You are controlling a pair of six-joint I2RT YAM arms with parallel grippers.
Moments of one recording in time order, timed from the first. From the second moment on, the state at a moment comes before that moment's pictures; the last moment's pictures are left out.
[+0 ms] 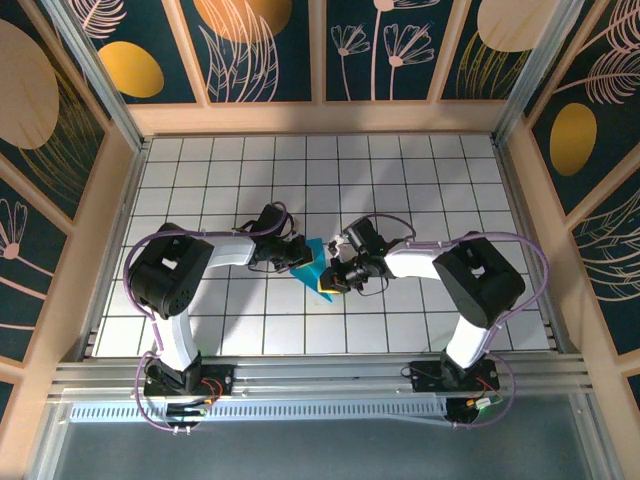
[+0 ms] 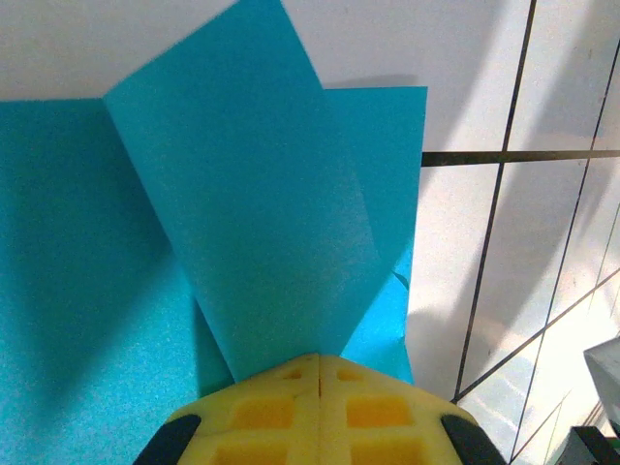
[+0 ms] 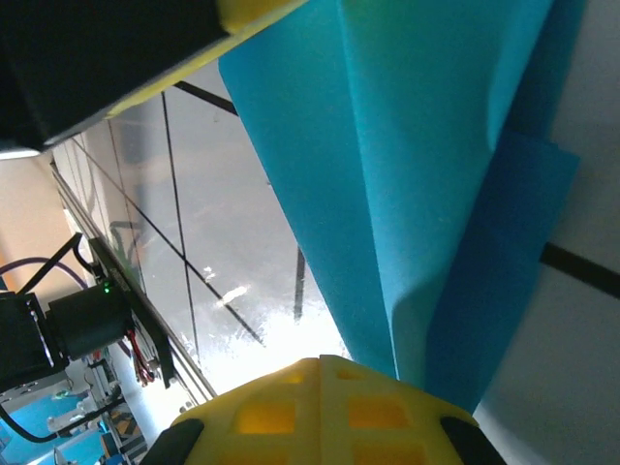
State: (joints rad) left arm -0.55 1.86 0.91 -0.04 0.48 -0.83; right arm 0.69 1.74 0.80 -0.09 -0.72 0.70
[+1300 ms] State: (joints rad) left arm -0.55 1.86 0.91 -0.04 0.47 -0.83; right arm 0.68 1.77 0.87 -0.07 -0.68 0.67
